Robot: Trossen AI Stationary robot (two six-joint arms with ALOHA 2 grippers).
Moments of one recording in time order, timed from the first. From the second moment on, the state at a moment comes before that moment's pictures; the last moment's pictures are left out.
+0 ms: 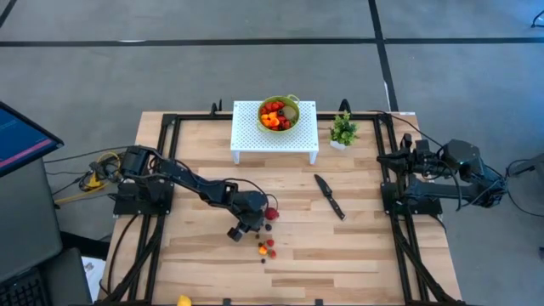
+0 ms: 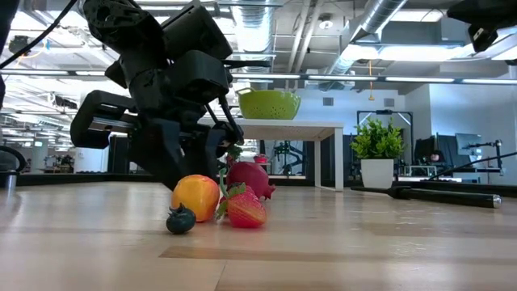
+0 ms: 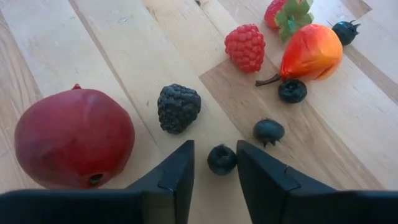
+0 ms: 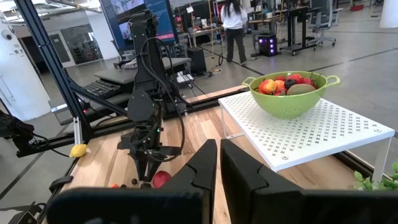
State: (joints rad) left arm -0.16 1.81 0.84 0.04 0.24 0.39; right arm -0.08 0.02 0.63 -0.69 0.10 0.19
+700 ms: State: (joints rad) left arm -0.16 1.81 0.84 0.04 0.24 0.35; right arm -0.08 0.02 0.63 -0.69 0.10 0.19
